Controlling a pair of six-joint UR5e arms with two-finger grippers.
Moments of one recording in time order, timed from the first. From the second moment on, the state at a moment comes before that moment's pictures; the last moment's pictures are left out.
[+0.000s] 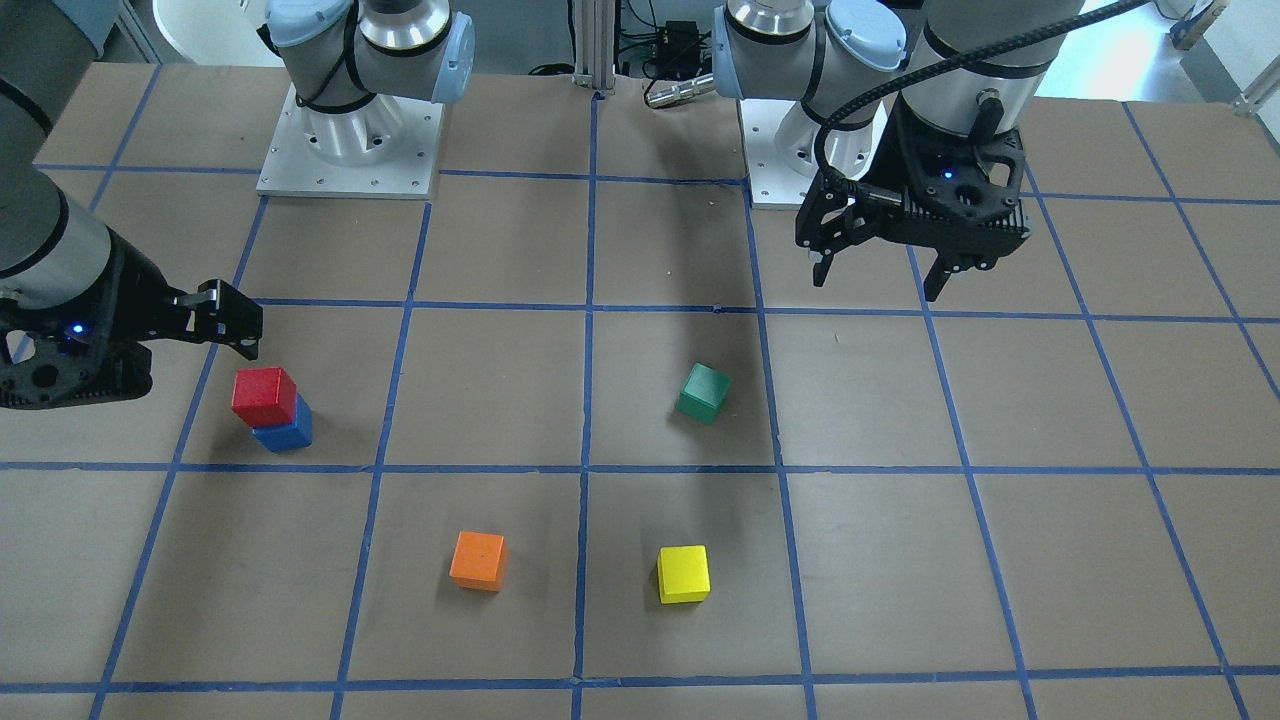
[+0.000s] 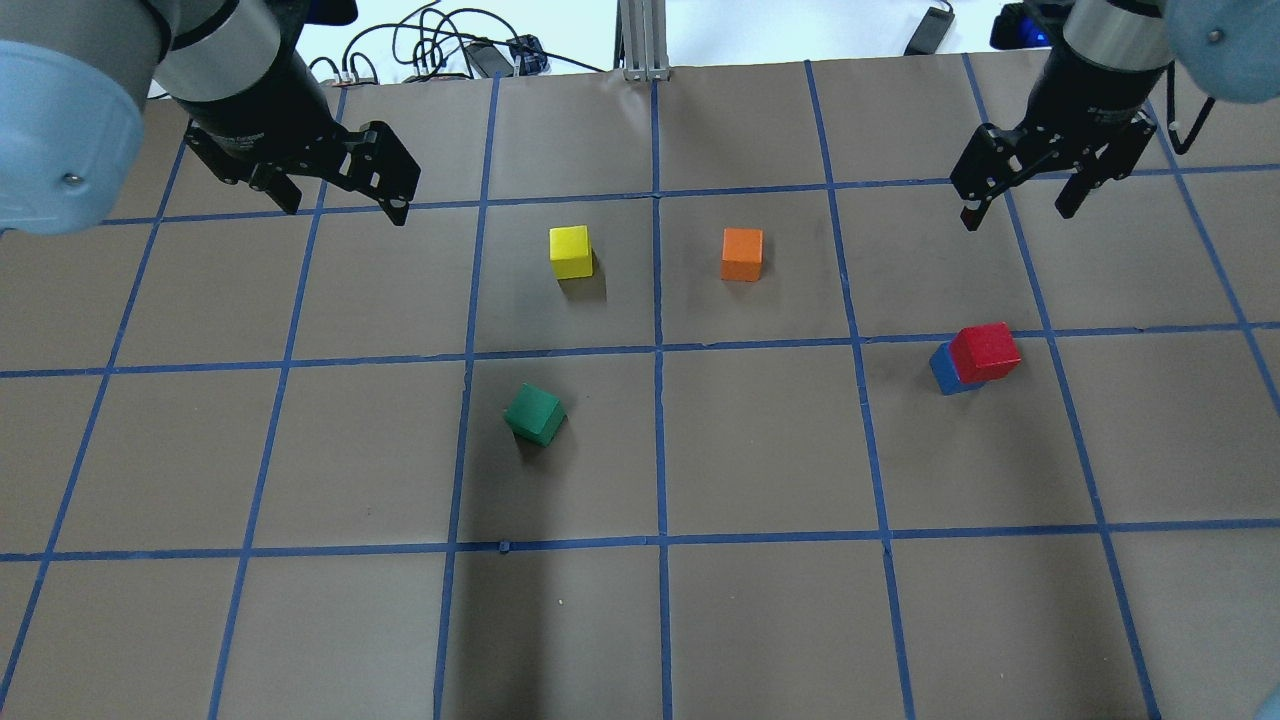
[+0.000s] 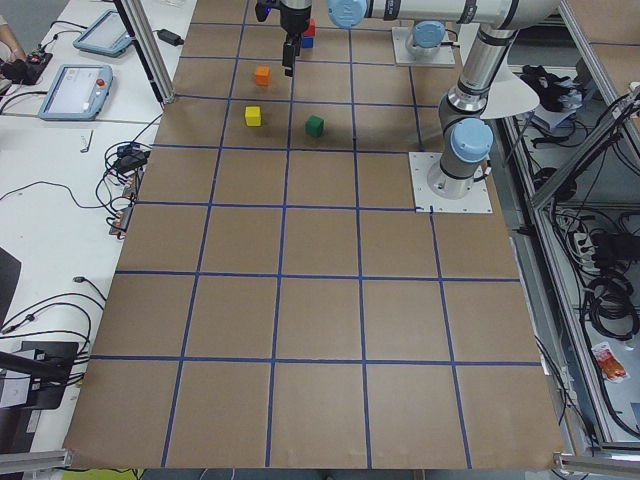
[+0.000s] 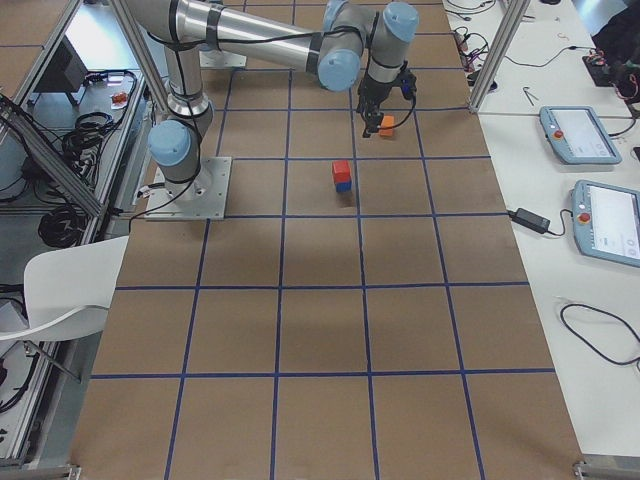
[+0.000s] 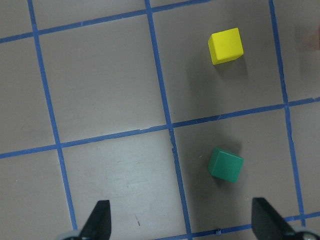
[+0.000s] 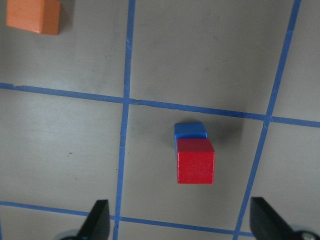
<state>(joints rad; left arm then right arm) -1.58 -1.59 -1.55 -1.48 1.58 0.15 1.43 -1.37 1.46 -1.53 -1.57 -0.27</state>
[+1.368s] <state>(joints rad) -1.58 -1.59 -1.55 -1.48 1.59 0.15 1.56 -1.45 1.46 -1.50 -1.57 -0.13</state>
